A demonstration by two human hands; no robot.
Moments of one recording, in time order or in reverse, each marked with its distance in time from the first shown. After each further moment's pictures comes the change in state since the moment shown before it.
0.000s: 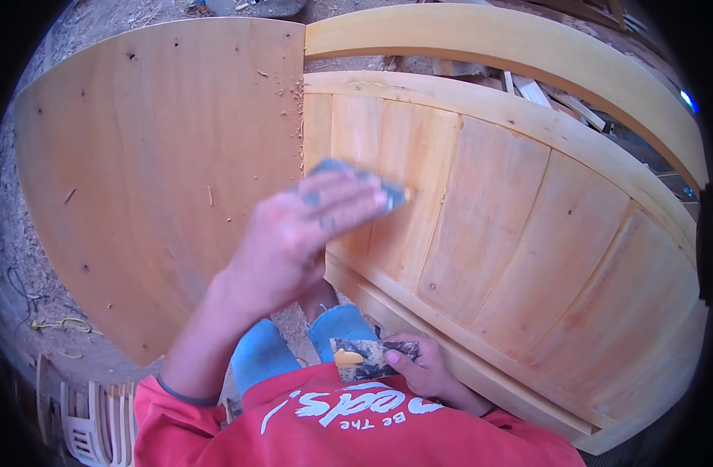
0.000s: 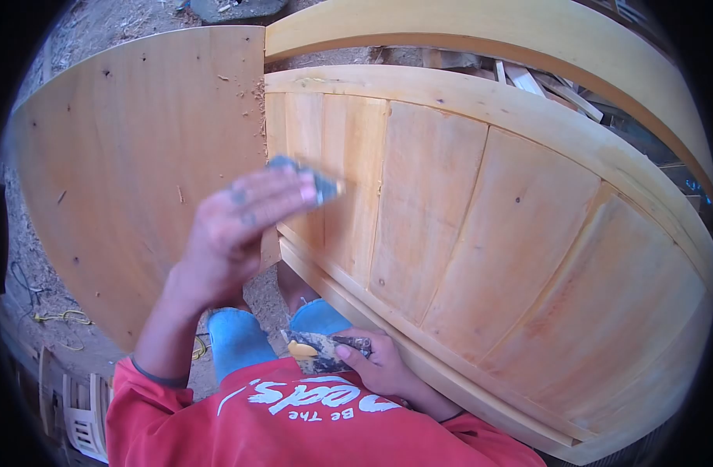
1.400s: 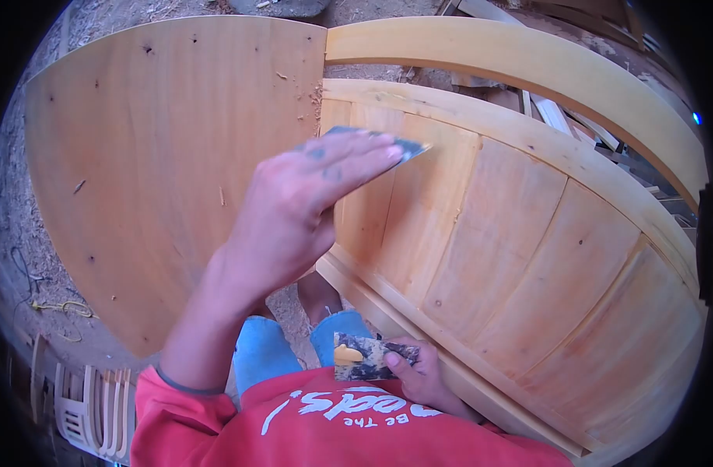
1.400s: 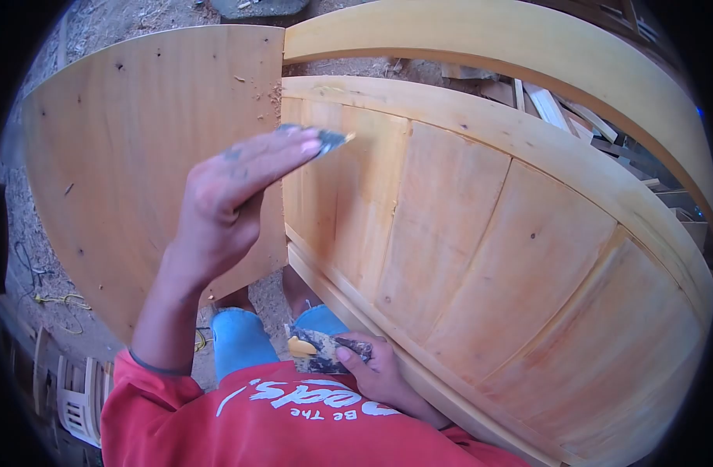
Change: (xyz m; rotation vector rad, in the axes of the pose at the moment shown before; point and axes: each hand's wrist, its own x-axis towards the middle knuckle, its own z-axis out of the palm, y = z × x) left_hand 0.030 -0.008 -0.013 0.010 0.159 -0.009; right_hand 0.001 0.007 0.006 0.157 0.084 0.070
